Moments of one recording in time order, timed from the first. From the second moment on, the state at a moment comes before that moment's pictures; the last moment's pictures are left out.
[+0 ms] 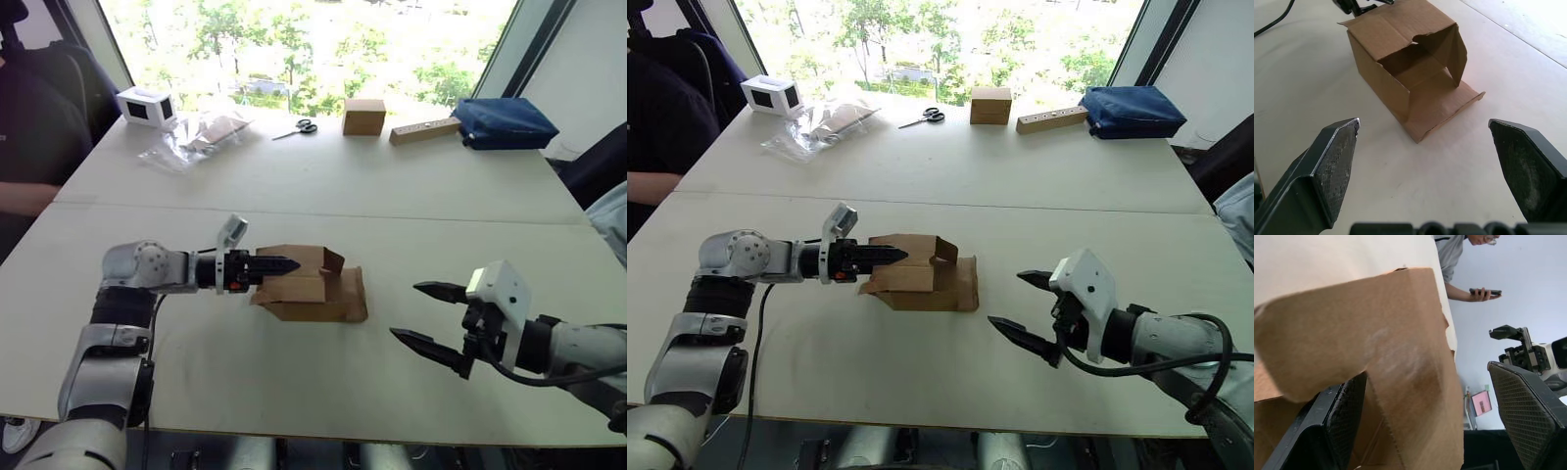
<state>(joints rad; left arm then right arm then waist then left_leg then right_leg) -0.75 0.52 0.01 0.45 -0.77 1.37 -1.02 0.16 -0.90 -0.34 -0.82 0.83 0.79 0.61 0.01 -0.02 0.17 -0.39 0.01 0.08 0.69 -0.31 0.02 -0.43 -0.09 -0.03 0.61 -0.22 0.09</state>
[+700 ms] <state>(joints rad) -0.77 0.49 -0.01 0.47 -0.75 1.35 -1.08 0.18 -0.84 -0.34 -0.81 0.78 0.75 0.61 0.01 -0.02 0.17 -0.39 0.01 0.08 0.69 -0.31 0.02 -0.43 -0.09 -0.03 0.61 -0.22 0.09</state>
